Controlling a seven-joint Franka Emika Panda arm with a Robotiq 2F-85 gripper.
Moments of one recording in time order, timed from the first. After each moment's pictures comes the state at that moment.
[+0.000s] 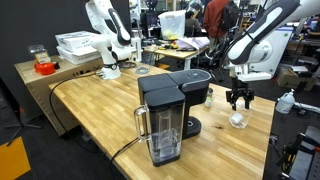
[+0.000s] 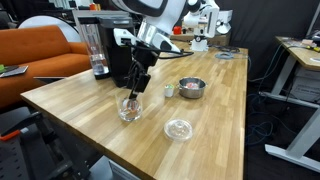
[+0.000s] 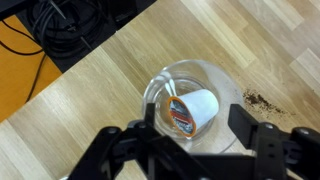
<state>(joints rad) -0.08 0.40 -0.09 -2.20 0.22 2.17 0.14</state>
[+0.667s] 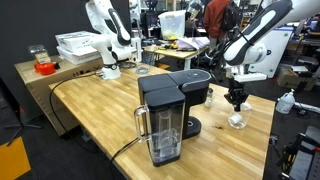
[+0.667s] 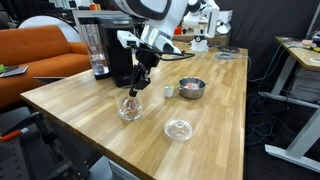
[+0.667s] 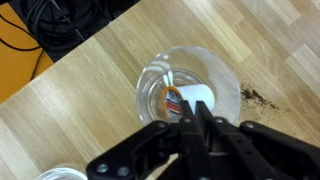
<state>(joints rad) -0.08 0.45 -0.08 -2.15 0.22 2.15 0.12</state>
